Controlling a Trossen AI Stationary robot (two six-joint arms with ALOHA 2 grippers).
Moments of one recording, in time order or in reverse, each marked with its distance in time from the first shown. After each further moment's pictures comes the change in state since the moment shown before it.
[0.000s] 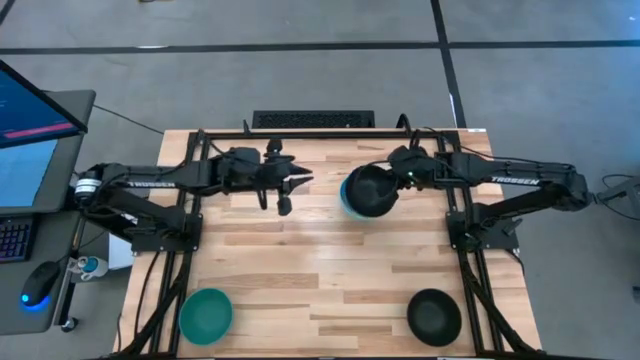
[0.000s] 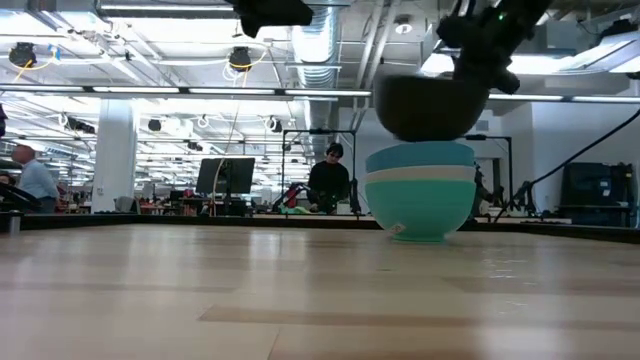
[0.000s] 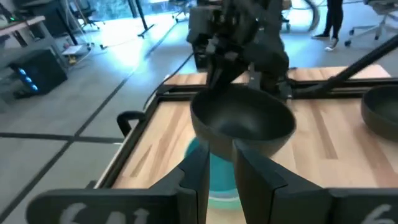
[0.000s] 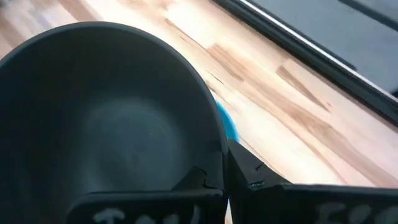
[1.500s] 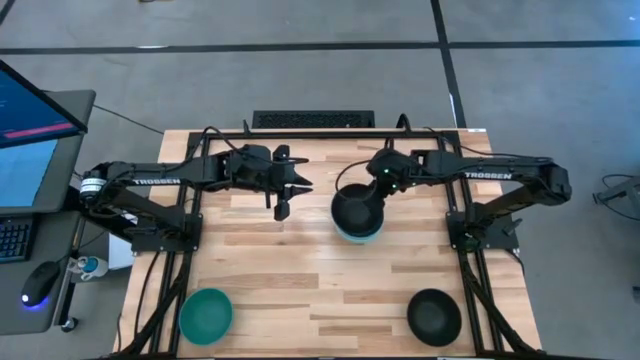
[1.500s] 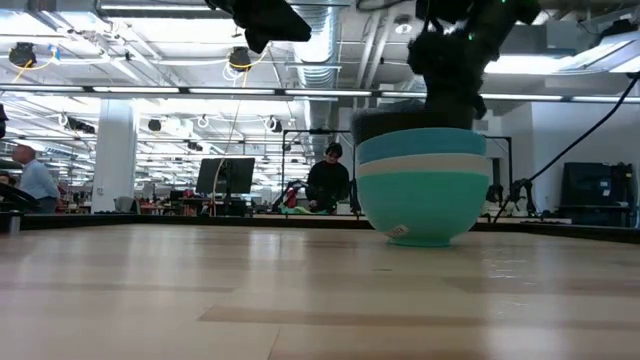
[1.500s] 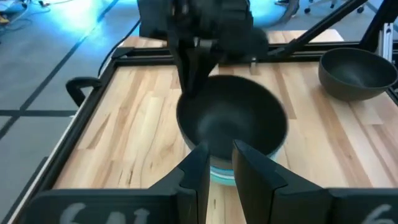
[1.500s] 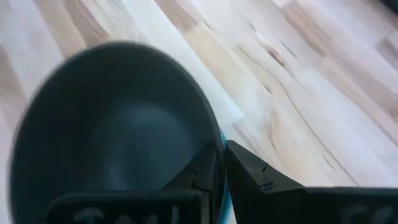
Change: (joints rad) left arm 0.039 0.038 0.045 -0.174 0.188 -0.024; right arm -0.034 0.192 0.055 0.080 -0.285 -0.080
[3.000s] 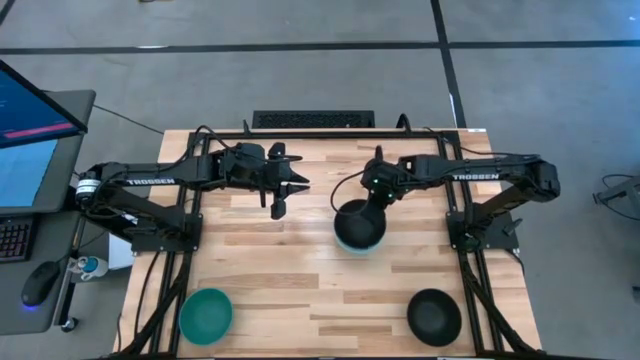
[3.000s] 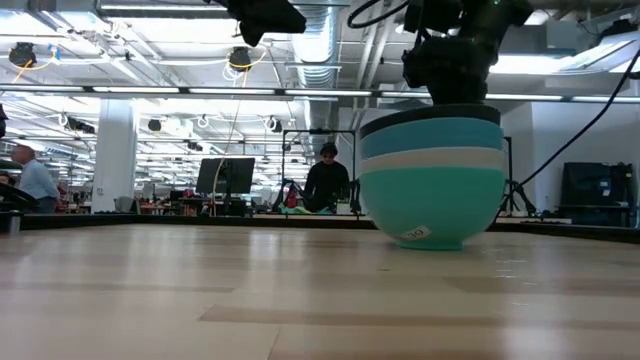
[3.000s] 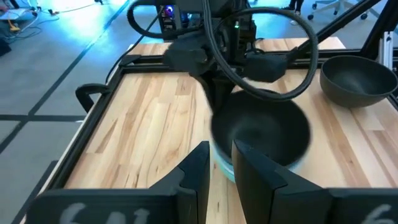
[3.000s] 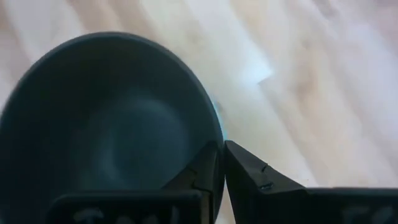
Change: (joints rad) left arm 0.000 -0.038 -0.001 -0.008 -0.018 0.001; right arm 0.054 0.098 0.038 -0.110 -0.096 -0.025
